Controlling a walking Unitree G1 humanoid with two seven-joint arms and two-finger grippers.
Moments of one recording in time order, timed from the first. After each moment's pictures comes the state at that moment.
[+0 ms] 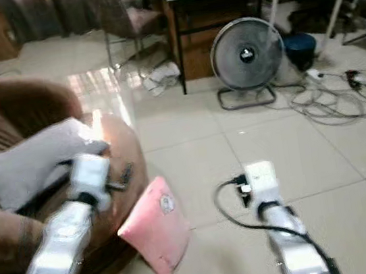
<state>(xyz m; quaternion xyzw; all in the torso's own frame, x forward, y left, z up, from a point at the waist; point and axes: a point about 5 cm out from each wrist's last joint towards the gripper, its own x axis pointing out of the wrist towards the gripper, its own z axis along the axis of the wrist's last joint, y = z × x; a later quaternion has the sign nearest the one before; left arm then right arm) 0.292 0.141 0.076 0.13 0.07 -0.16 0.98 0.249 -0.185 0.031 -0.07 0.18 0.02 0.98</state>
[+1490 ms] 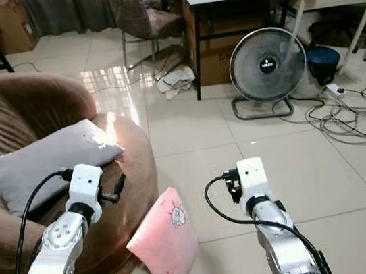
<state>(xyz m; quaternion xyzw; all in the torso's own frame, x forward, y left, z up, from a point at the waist) 0.282 0.166 0.062 0.13 0.12 -0.12 0.98 0.259 -0.165 0.036 -0.05 0.17 0.04 0.98</state>
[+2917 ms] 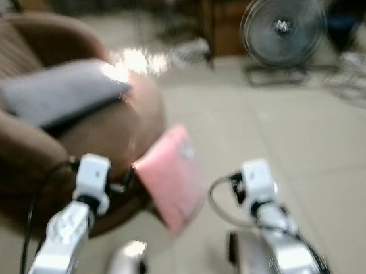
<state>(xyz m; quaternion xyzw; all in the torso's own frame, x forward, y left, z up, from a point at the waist) 0.290 0.154 0.072 0.13 0.09 -0.16 0.97 0.249 -0.165 0.029 -0.04 0.18 0.03 0.98</state>
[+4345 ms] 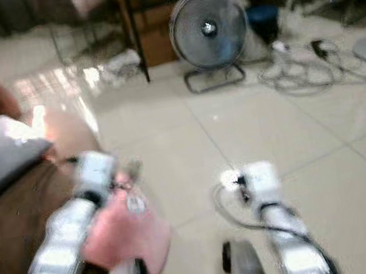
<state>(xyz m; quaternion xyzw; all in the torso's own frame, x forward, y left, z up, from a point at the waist) 0.293 0.135 0.078 0.12 0.07 -0.18 0.97 0.249 -0.186 0.031 -0.07 0.18 0.02 0.98</state>
